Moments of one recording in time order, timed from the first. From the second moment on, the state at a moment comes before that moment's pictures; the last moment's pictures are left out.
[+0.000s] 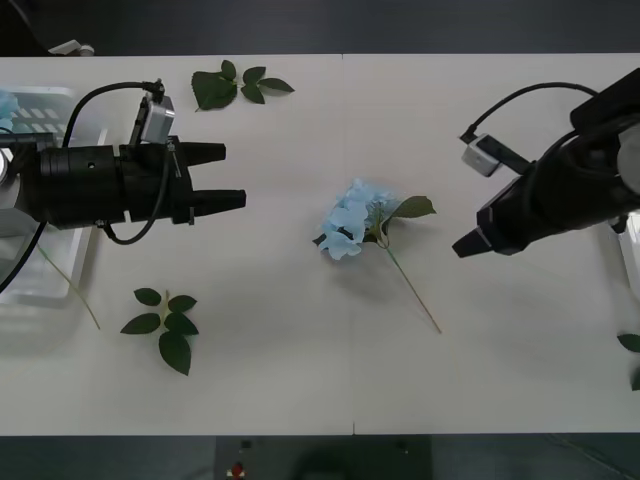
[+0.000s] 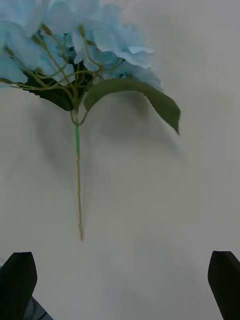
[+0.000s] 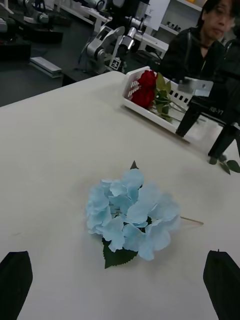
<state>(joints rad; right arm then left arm) -0.78 -1.20 0.80 -1.81 -1.40 1.04 1.61 -0.40 0.62 -0.07 -1.50 1.84 1.11 -2.70</state>
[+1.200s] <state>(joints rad) -0.81 -0.84 1.11 -1.59 -0.84 0.85 1.31 -0.40 0.62 -0.07 -1.50 1.87 1.11 -2.70</state>
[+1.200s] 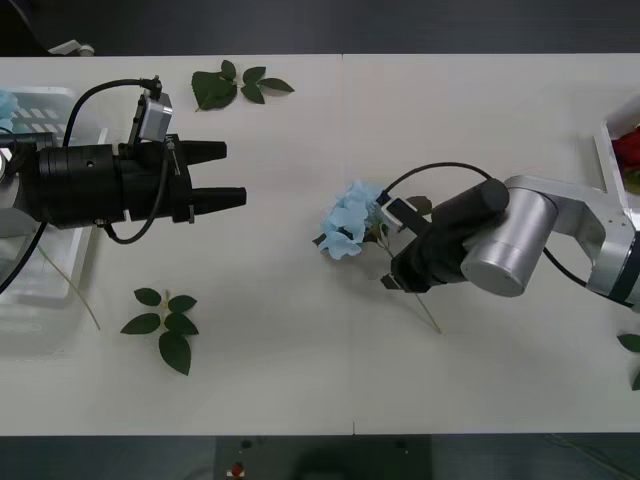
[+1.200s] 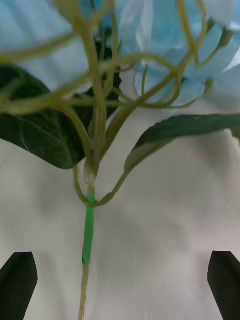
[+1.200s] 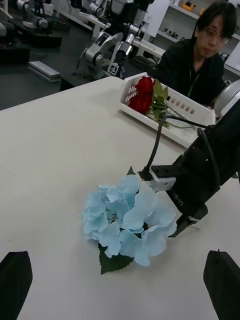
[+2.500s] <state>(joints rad) -0.81 -0.81 0.53 -1.43 -1.57 0.95 1.82 -0.40 0.62 -0.12 -1.50 1.92 1.04 -2.70</state>
